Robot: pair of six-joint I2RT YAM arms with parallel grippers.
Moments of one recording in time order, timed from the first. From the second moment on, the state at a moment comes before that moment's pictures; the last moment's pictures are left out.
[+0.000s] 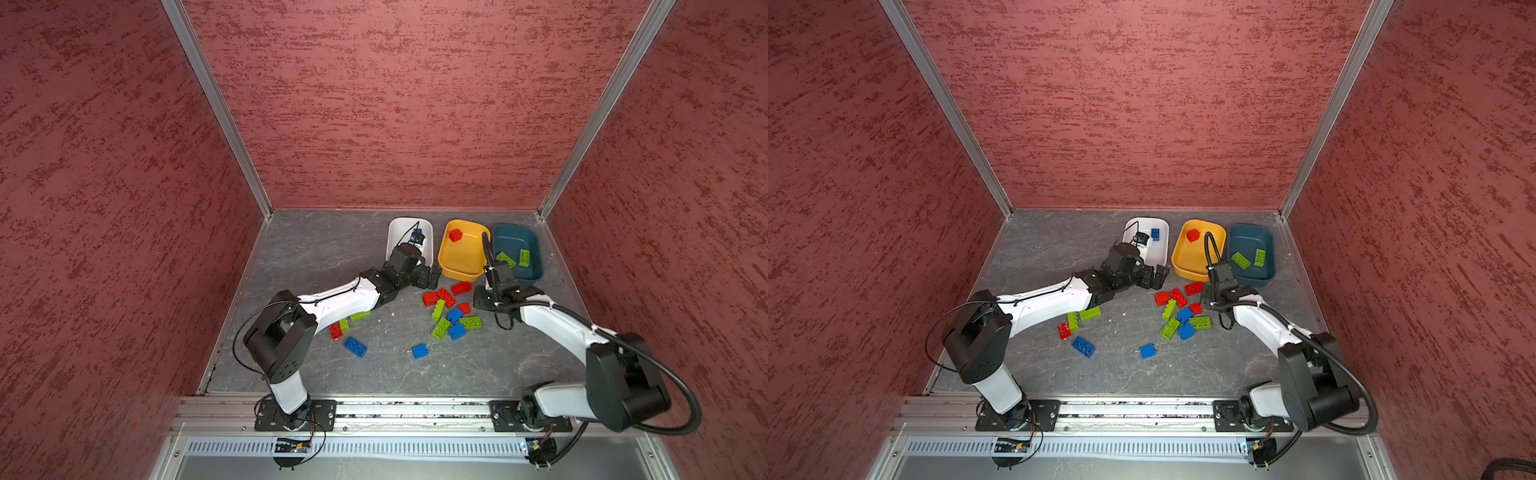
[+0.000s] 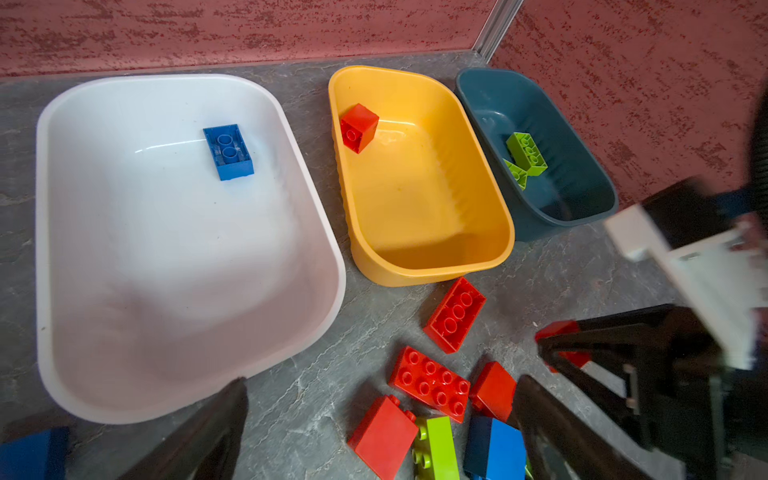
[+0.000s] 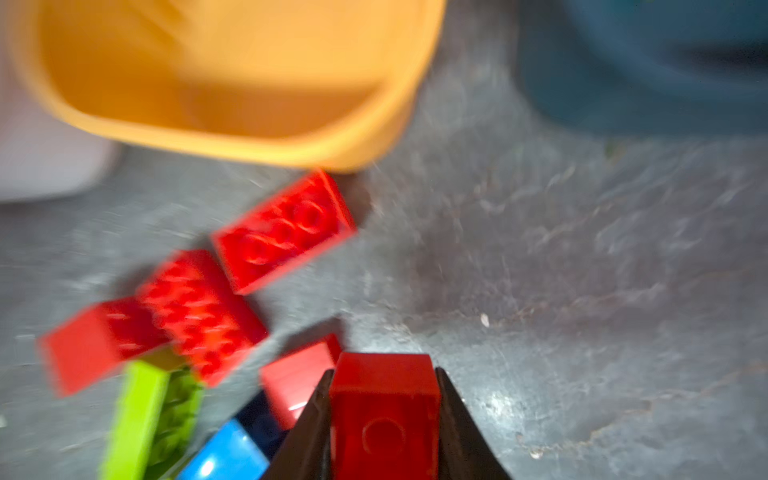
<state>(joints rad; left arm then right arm) -0.78 1.72 1.17 -0.02 -0.07 -0.36 0.30 1.32 0.75 -0.39 0.07 0.44</state>
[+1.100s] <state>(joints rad) -0.78 1.81 1.23 -0.20 0.00 -0.28 0.19 1.88 1.32 -0.23 -0.06 0.41</state>
